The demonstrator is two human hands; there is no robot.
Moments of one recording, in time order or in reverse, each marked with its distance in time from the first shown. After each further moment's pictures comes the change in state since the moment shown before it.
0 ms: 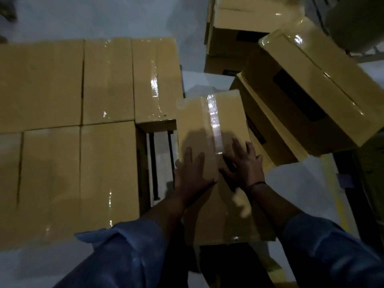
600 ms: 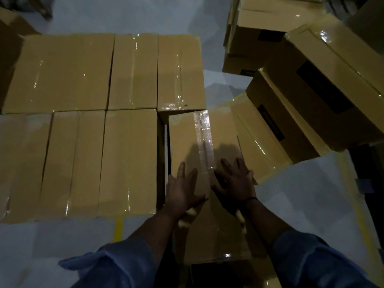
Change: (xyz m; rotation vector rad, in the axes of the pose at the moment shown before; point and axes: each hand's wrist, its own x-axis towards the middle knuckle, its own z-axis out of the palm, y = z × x) left_hand -0.108 -0.107 0.038 0.046 -0.081 -0.112; right_hand -0.081 -0.105 0.075 0.034 -0.023 -0.166
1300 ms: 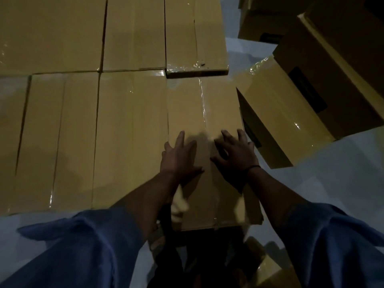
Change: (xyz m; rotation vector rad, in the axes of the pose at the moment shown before) left_hand 0.105 -0.136 0.084 0.054 0.094 0.065; right_hand 0.101 -0.053 0.147 0.027 0.040 -0.028
